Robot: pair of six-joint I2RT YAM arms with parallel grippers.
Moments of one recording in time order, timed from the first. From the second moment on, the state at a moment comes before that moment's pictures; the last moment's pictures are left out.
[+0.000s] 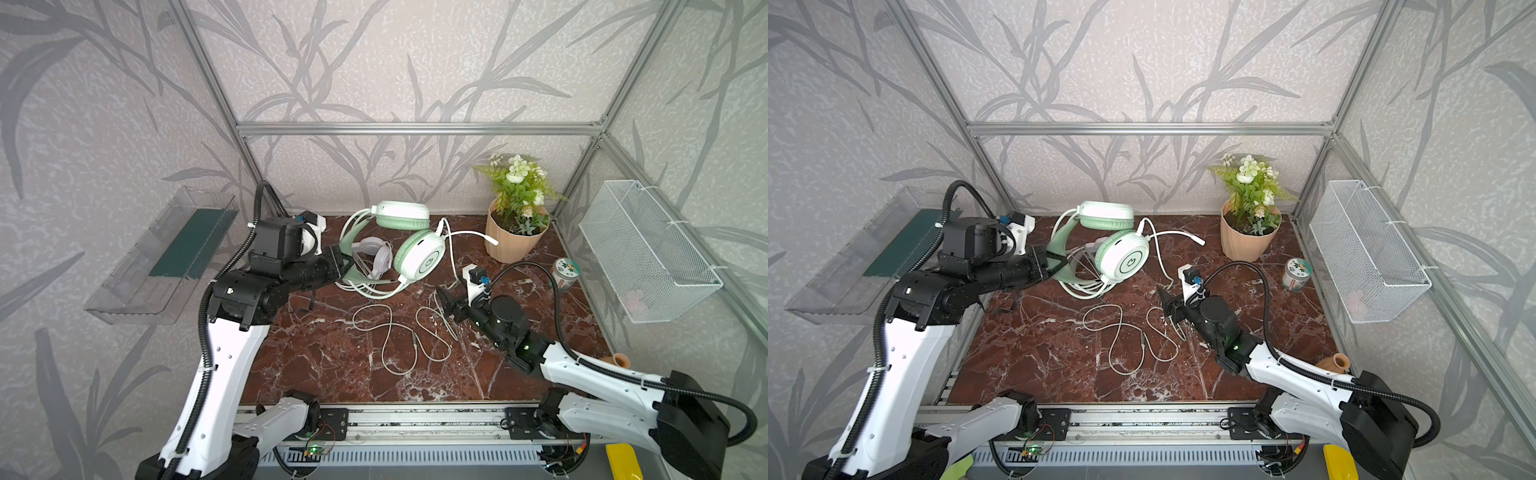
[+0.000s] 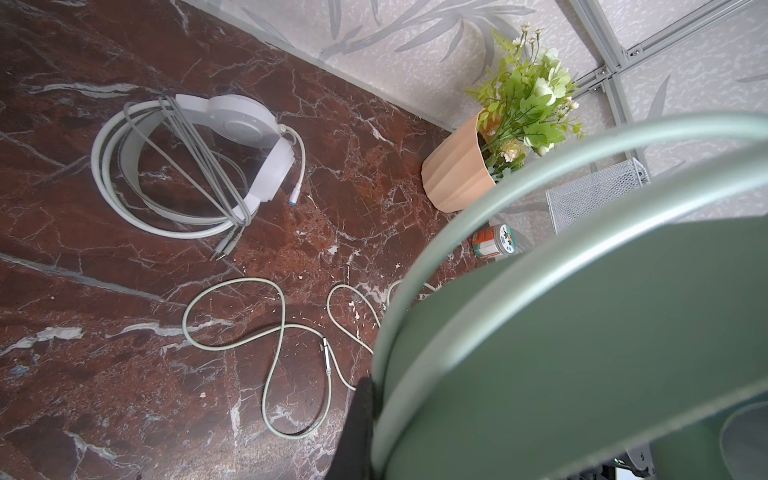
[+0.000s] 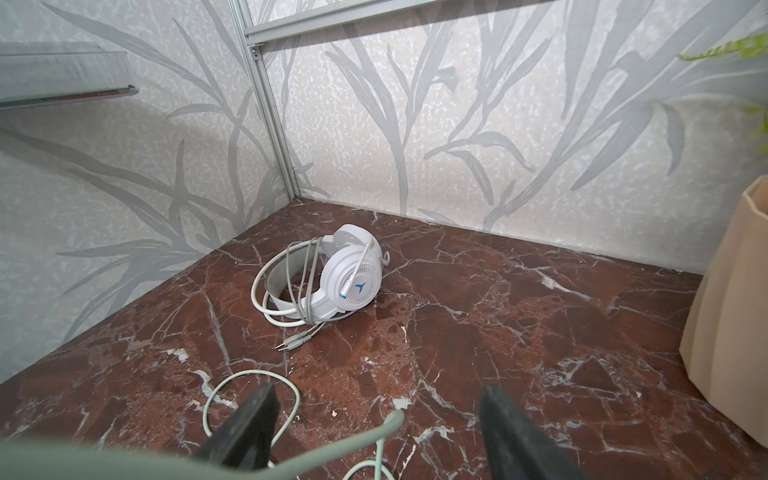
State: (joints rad) left arm -0.24 1.09 1.56 -1.12 0.36 -0.60; right arm 0.82 1.09 0.49 0.51 0.23 0.15
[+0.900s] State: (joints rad) left arm -0.22 1.10 1.36 -1.12 0.16 -0.46; right arm 1.01 0.38 0.68 -0.05 0.32 -0.06
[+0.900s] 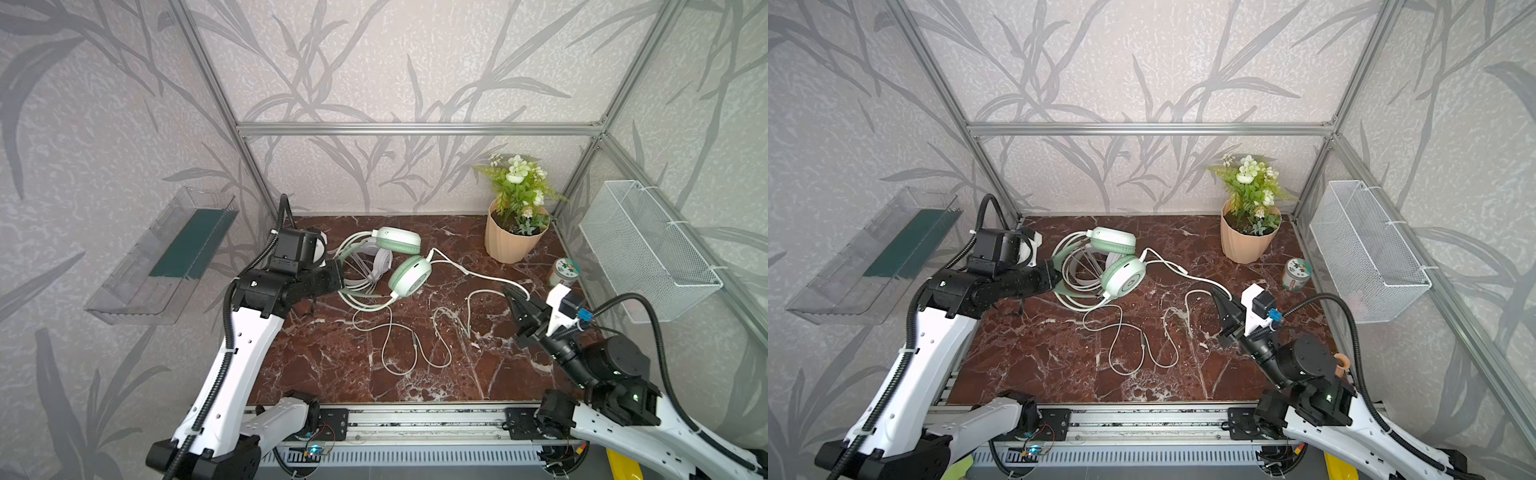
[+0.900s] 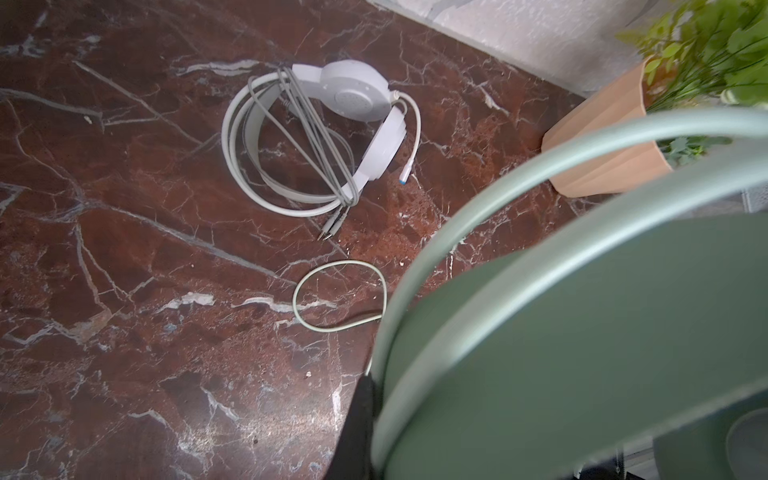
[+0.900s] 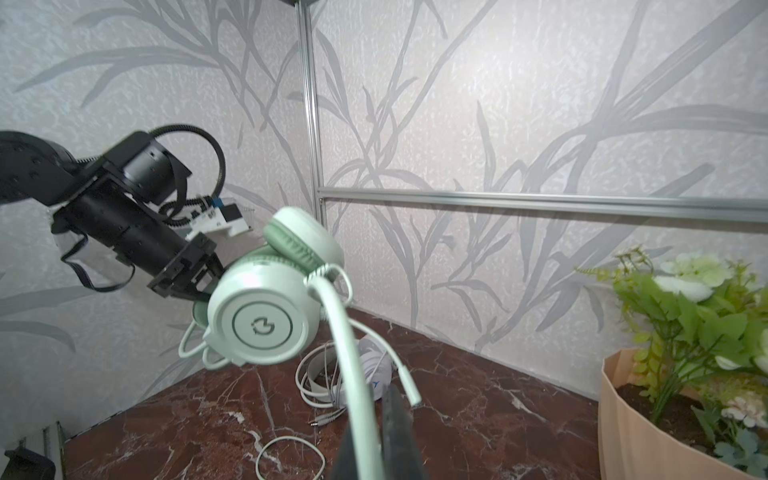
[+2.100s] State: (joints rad) left arm -0.72 0.80 0.97 -0.92 -0.16 -0.17; right arm 1.15 1.04 1.43 -0.52 0.39 -0.84
